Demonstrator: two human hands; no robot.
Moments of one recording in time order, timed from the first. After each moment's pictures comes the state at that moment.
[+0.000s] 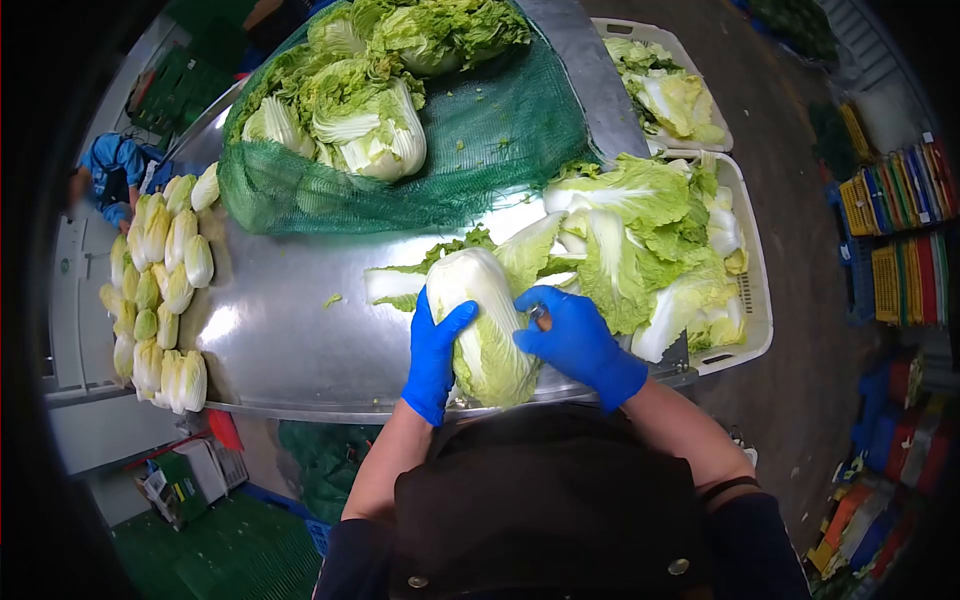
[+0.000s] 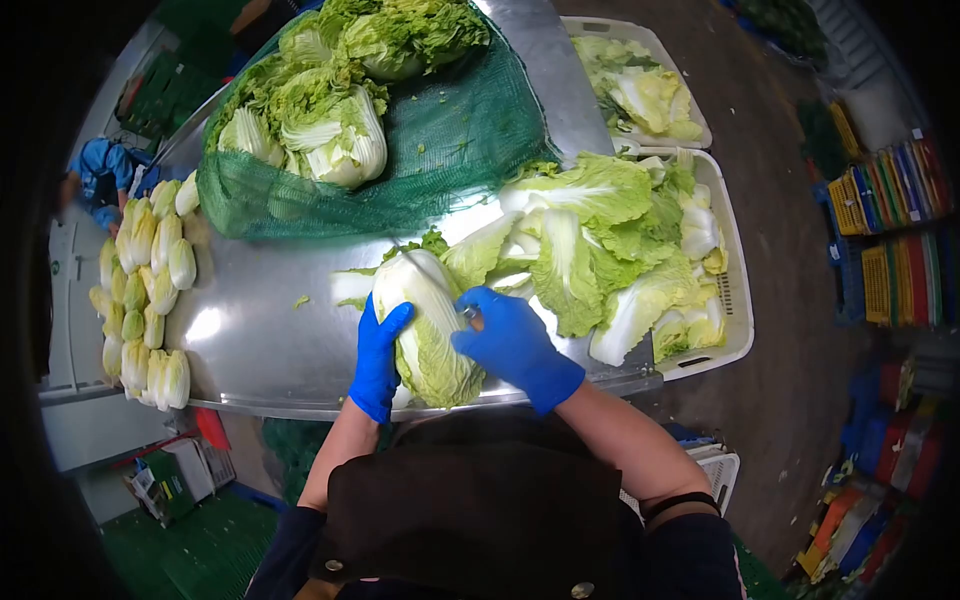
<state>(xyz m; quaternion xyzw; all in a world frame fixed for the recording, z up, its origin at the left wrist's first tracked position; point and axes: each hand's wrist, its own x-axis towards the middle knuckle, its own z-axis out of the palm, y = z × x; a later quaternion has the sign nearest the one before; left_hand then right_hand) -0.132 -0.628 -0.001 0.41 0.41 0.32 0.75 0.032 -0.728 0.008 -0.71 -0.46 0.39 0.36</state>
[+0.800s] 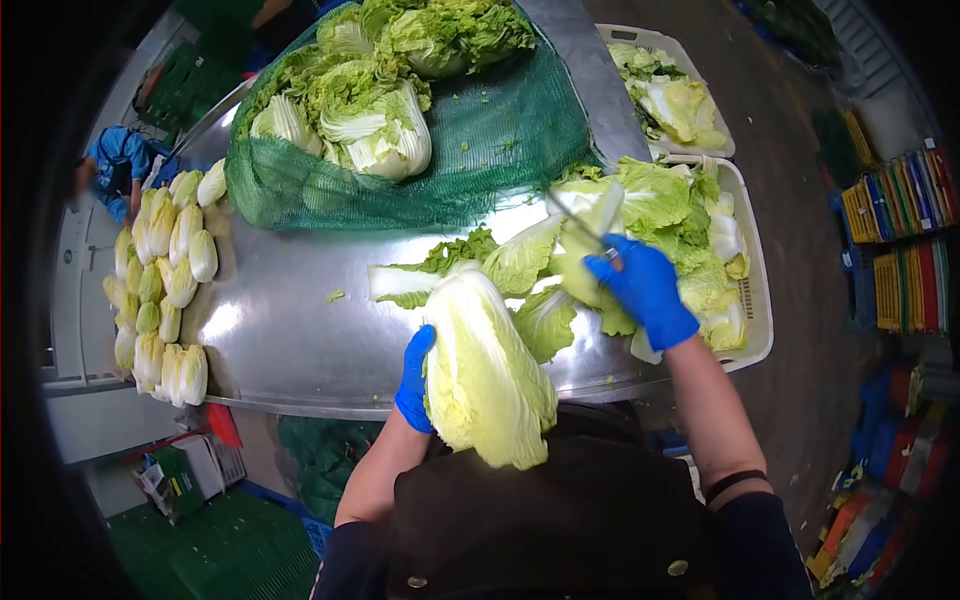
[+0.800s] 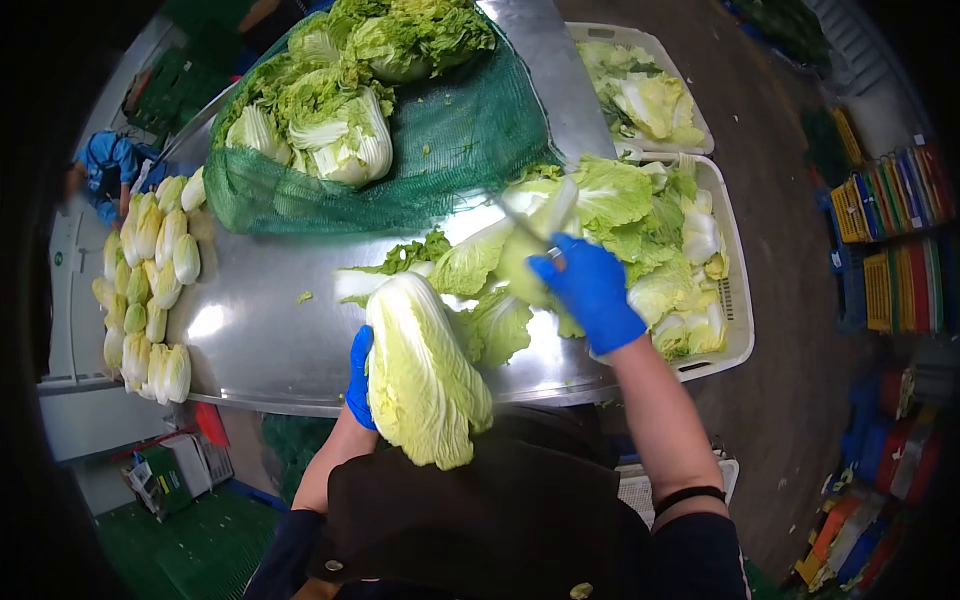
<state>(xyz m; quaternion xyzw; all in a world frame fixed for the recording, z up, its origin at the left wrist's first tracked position) -0.172 -0.647 -0.002 0.07 0.29 0.17 0.94 0.116 -0.728 0.009 -0.84 -0.45 0.19 0.24</state>
